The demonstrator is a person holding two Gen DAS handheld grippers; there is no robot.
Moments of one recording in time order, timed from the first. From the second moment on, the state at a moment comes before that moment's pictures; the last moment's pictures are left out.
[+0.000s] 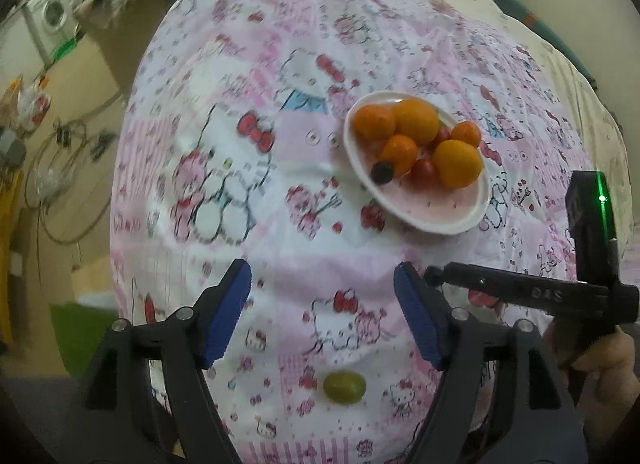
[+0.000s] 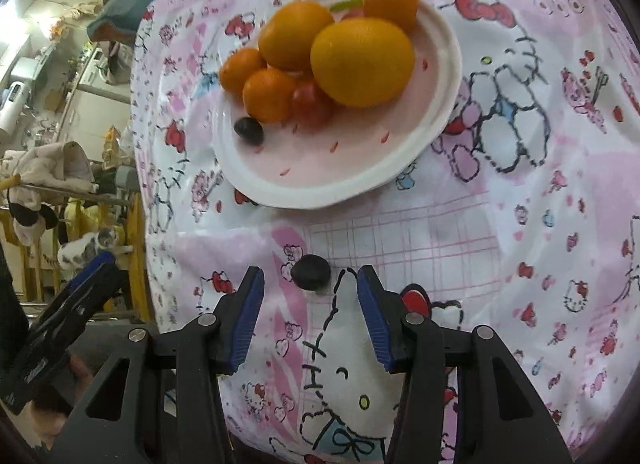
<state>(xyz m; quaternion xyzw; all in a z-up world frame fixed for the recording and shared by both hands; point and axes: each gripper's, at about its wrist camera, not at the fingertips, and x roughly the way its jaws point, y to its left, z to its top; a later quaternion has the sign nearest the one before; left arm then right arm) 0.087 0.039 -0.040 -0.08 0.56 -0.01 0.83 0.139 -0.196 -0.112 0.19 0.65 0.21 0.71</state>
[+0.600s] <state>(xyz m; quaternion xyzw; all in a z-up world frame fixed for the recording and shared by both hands) 0.068 0.053 -0.071 -0.08 0.59 -0.02 0.80 0.143 -0.183 -0.122 0.15 0.65 0.20 0.71</state>
